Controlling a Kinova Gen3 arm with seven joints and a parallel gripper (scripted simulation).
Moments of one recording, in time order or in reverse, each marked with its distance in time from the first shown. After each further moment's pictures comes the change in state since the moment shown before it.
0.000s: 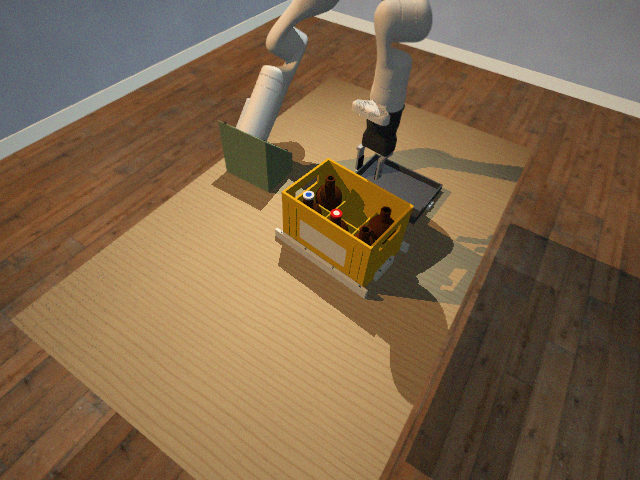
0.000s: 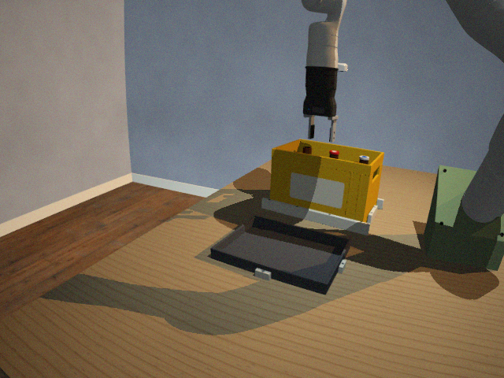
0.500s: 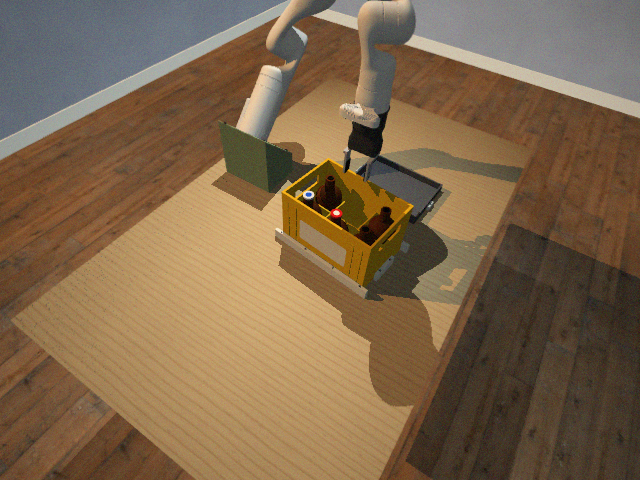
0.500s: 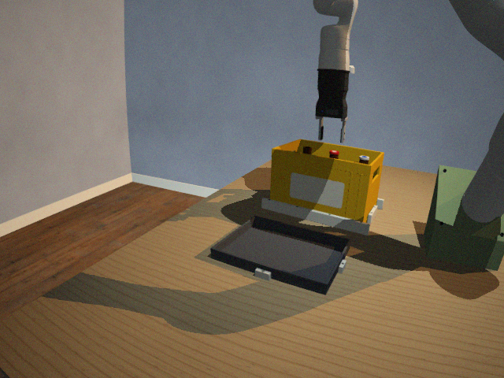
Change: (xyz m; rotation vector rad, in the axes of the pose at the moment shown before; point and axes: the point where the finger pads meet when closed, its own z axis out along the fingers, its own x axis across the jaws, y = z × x) arm 0.019 -0.025 0.003 0.007 0.005 -0.156
